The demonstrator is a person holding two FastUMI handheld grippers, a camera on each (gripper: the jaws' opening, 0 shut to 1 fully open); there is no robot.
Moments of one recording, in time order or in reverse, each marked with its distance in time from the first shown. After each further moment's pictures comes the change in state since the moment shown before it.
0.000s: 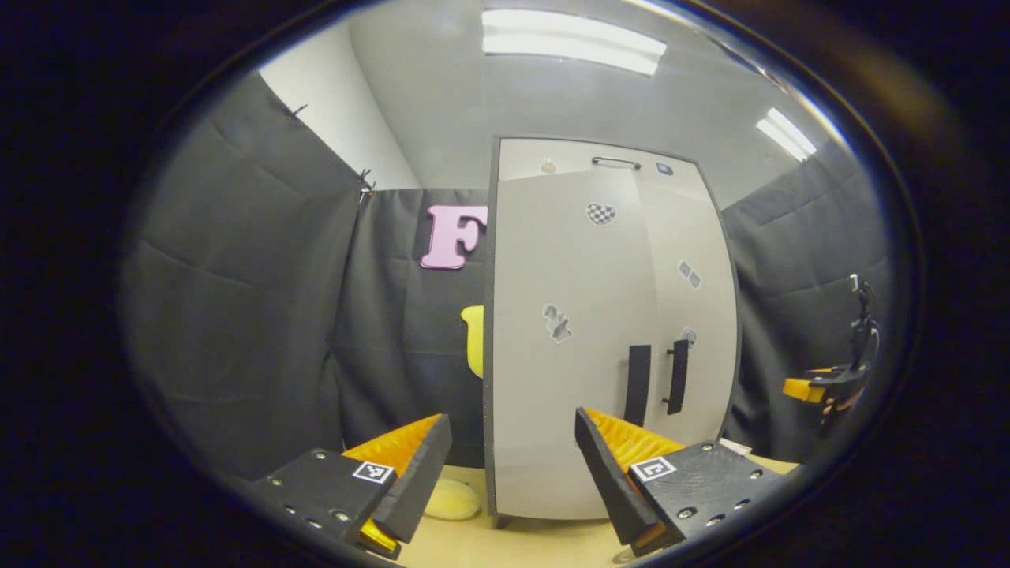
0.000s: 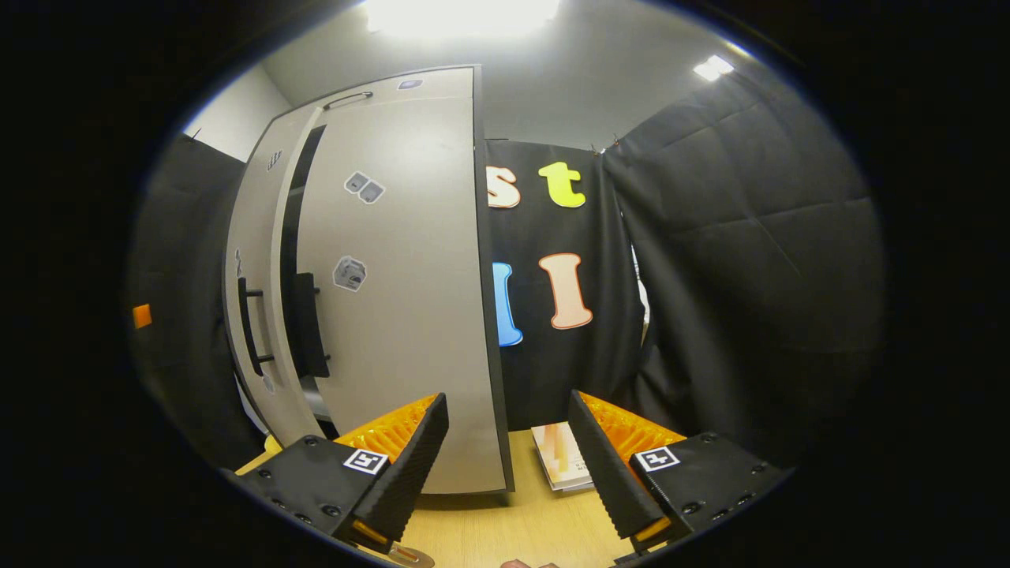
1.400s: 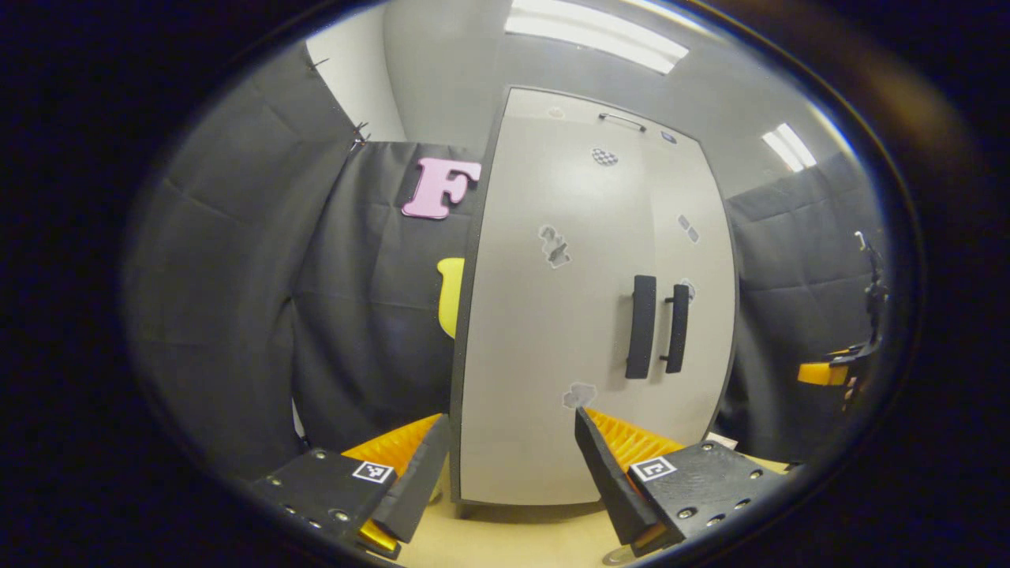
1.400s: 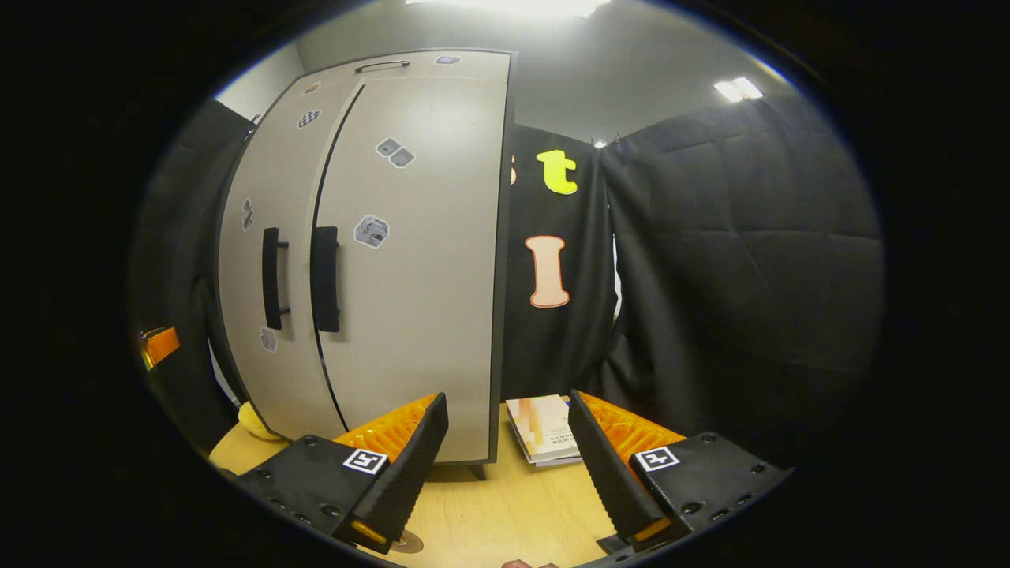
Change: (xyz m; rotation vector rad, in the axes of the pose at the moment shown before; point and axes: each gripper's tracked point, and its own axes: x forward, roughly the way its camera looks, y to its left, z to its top) left arm 0.034 -0.013 -0.108 -0.110 0.084 -0.098; right arm -0.033 0.031 -0.020 -0.115 0.104 -0.081
